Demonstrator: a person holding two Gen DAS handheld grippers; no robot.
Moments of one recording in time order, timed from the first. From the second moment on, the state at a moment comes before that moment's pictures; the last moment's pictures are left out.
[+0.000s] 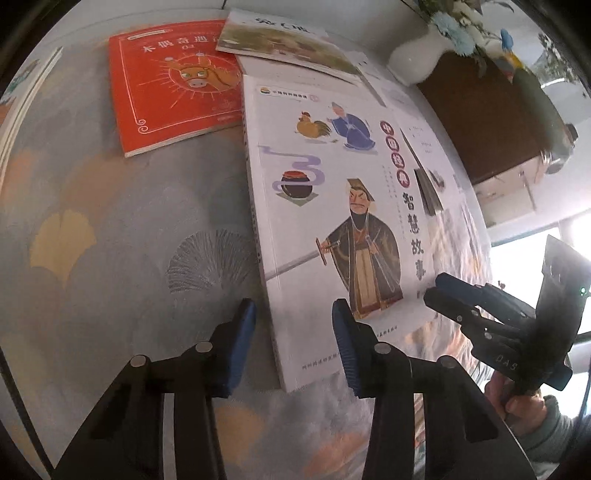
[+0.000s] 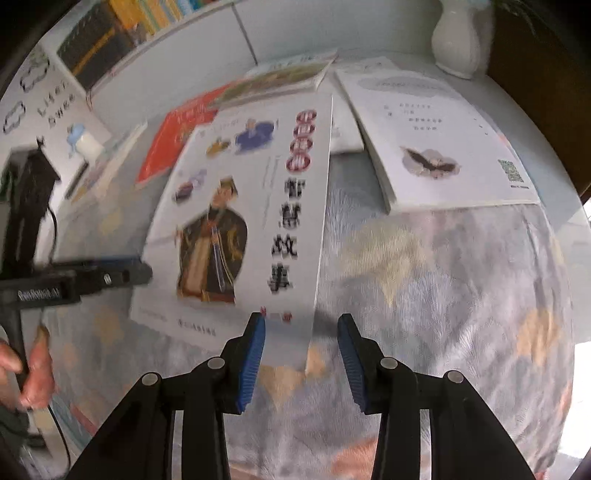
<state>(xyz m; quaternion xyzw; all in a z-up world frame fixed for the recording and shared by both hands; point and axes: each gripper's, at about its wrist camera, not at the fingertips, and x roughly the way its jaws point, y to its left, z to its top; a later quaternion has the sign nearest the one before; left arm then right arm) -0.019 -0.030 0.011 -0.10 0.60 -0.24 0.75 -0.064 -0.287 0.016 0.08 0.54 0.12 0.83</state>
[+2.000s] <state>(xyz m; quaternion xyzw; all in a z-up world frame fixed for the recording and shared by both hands) 0.011 -0.052 0.011 -0.25 0.62 -0.32 0.68 -0.028 -0.303 -0.012 0.39 0.50 0.24 0.73</state>
